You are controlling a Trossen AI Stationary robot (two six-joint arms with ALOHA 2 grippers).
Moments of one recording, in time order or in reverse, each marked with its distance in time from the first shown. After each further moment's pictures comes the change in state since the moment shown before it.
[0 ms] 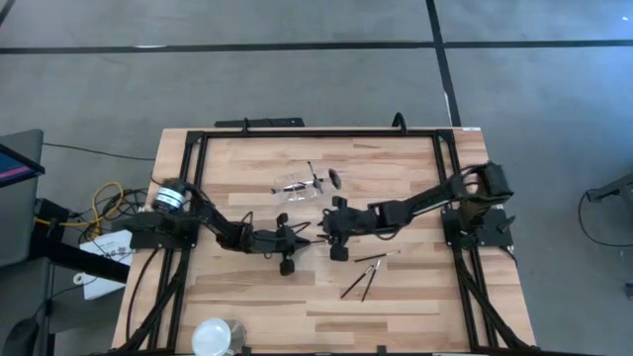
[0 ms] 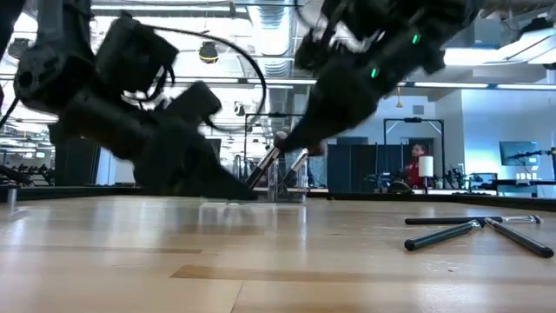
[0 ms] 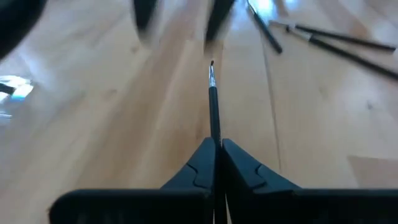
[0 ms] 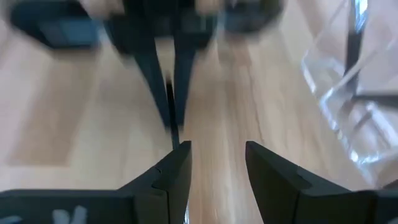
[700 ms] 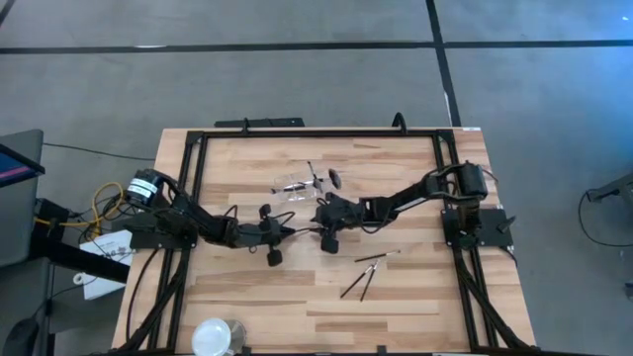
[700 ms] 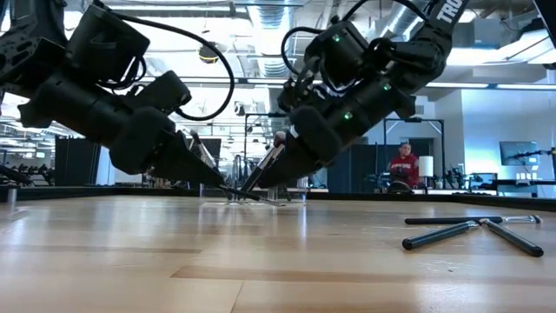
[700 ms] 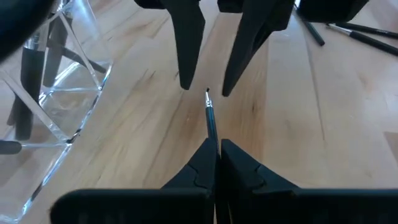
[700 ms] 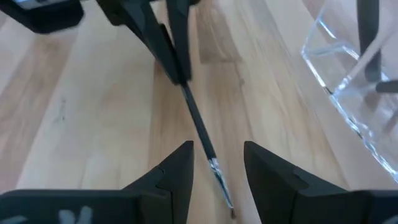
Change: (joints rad) left arm 0.005 -0.192 -0.148 -0.083 -0.108 -0.028; right arm -0.097 0.160 0.002 0.216 -0.129 0.044
